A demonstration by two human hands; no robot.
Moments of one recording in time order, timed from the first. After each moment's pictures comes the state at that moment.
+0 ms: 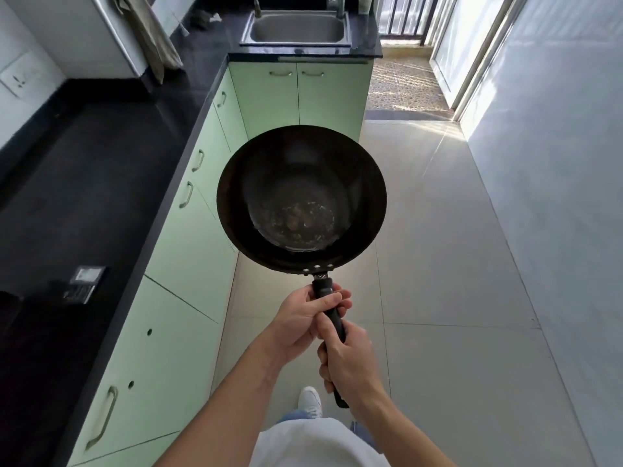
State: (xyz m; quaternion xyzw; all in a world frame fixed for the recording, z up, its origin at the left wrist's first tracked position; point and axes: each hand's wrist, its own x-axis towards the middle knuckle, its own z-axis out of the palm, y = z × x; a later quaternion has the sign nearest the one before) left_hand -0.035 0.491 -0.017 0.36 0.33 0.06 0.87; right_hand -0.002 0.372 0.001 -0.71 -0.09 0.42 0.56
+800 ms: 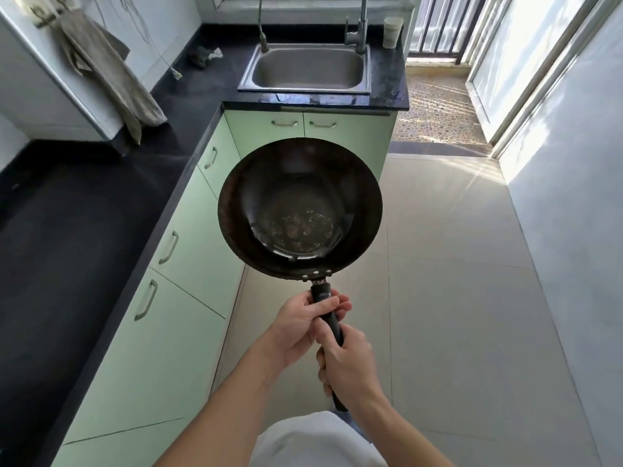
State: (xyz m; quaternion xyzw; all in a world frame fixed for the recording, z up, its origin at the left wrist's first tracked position) left_hand 0.259 0.738 -0.010 0.33 0.37 0.09 0.86; right_hand 0.303 0.629 -0.009 -0.71 -0.11 0.46 0.53
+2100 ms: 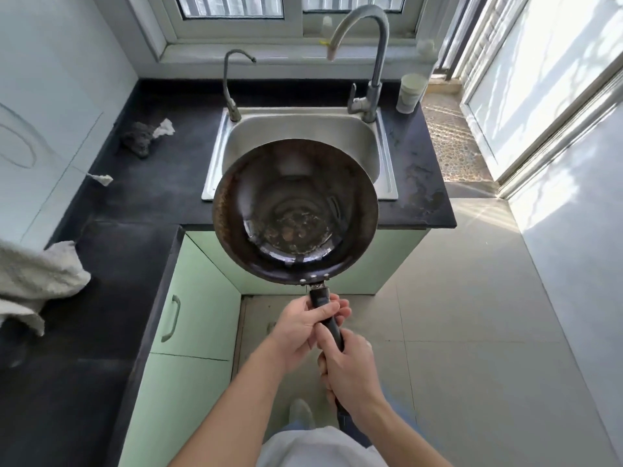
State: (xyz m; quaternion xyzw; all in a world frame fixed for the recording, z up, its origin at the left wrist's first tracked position) left_hand 0.565 1.215 -0.038 0.34 0.37 0.06 0.86; right_hand 0.593 1.101 -0.023 -0.74 -0.07 0.42 0.52
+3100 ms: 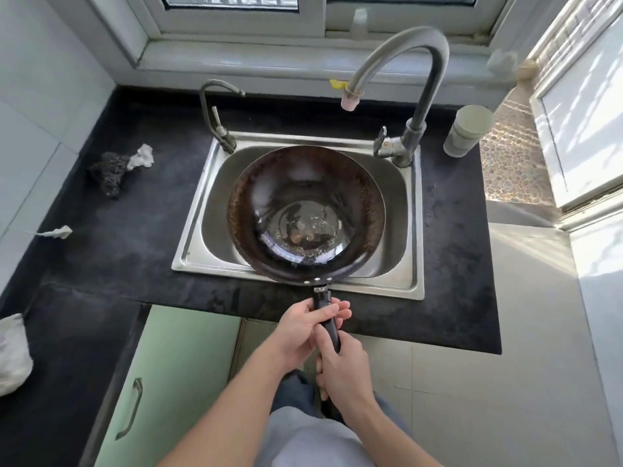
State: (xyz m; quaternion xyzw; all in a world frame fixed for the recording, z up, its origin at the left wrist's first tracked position) left_hand 0.775 1.383 -0.075 0.27 0.46 0.06 0.84; right_hand 0.811 1.275 -0.074 -0.74 -0.08 0.48 0.47
